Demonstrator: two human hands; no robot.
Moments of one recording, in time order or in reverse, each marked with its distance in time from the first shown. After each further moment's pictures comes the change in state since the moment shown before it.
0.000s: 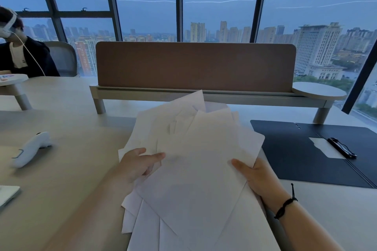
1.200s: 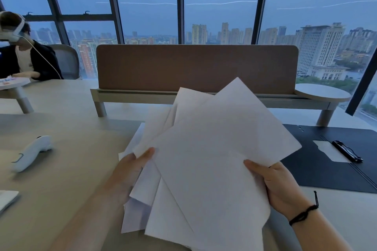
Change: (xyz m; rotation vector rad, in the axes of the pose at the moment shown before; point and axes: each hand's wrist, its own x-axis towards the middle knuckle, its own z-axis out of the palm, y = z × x) left_hand -0.025 0.007 0.001 -0.320 -0.065 0.132; right_hand -0.006 -0.013 -0.021 0.418 -0.053 0.048
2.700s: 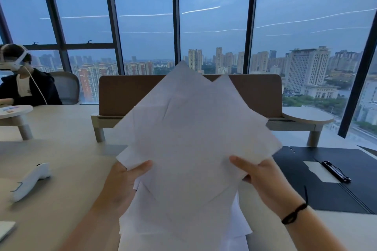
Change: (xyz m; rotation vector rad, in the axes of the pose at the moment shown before) left_hand -0.017 0.045 0.006 -0.200 -0.162 0.404; right_hand -0.012 -0.066 0.039 -0.174 -0.068 -0.289
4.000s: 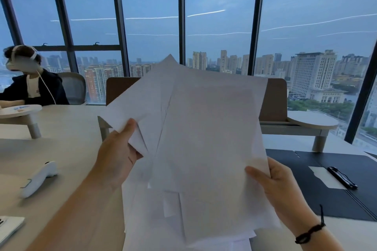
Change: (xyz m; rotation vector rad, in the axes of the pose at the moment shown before) left_hand 0.019 0.068 0.017 -0.144 0.212 -0.016; right_hand -0.016 0.008 -0.012 -0.339 0.163 -0.053
